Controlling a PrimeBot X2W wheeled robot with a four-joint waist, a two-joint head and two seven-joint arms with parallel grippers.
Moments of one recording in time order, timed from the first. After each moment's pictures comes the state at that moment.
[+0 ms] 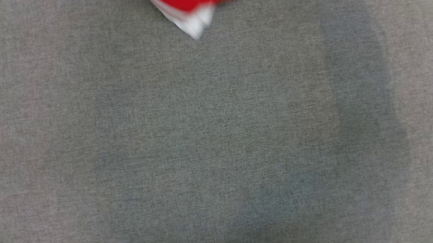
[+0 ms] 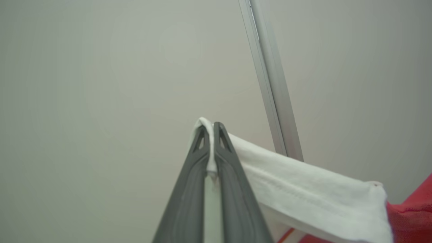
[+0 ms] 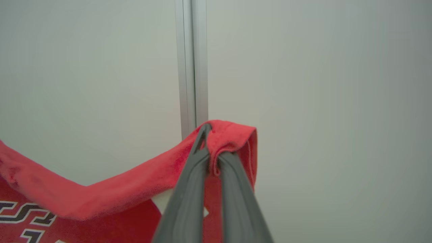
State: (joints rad) left arm -1.50 0.31 -0.25 0.43 -0.19 -0.13 -0.07; right arm -1.40 -0.22 0.04 0.54 0.31 0.13 -0.13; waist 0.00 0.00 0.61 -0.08
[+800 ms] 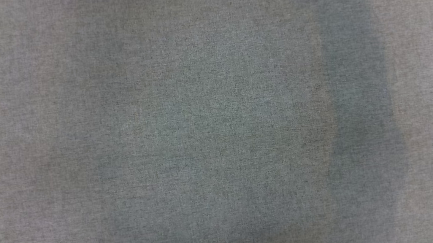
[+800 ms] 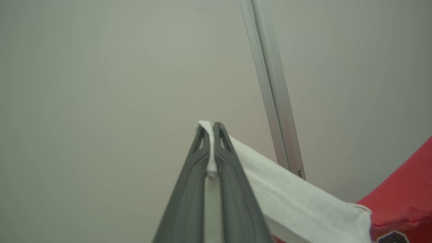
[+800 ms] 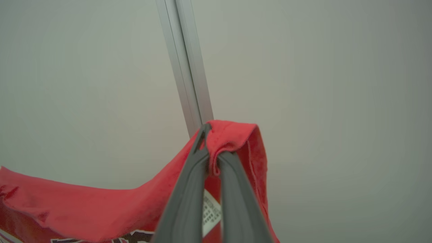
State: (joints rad) left arm -1.44 0.33 -0.37 0.53 -0.27 -0.06 -0.24; right arm -1.48 -0.21 0.13 0.84 0.47 0.13 -0.25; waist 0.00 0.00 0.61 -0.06
